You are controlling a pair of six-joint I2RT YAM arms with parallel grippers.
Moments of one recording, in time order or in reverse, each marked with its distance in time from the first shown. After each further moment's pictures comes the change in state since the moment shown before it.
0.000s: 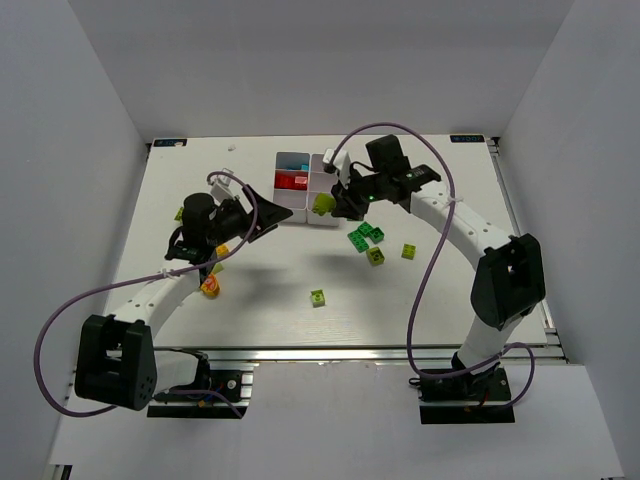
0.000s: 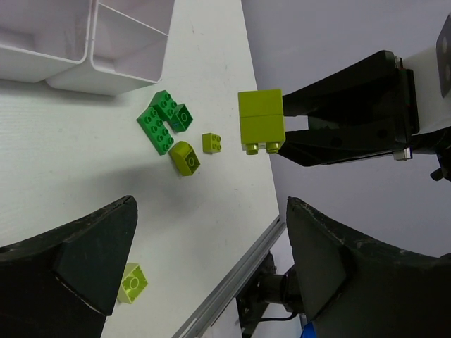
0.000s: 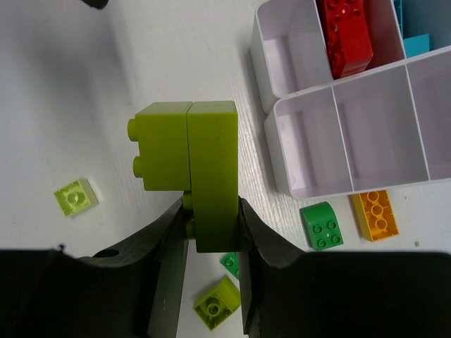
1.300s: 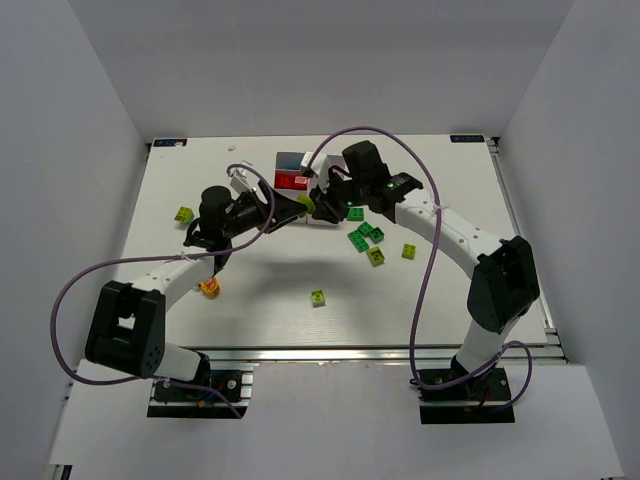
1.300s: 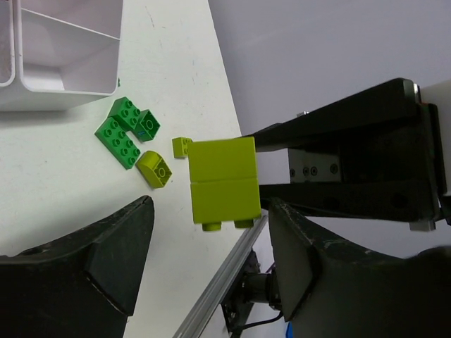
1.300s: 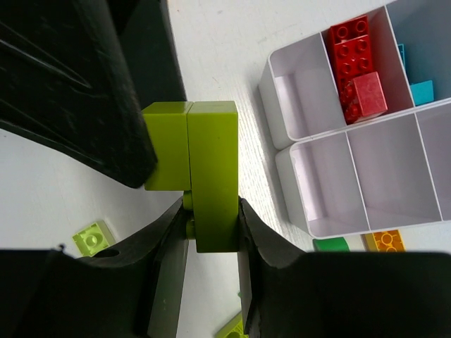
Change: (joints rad) left arm -0.081 0.164 0.053 0.203 0.029 -0.078; right arm 0.140 0.000 0.010 0.102 0.144 0.129
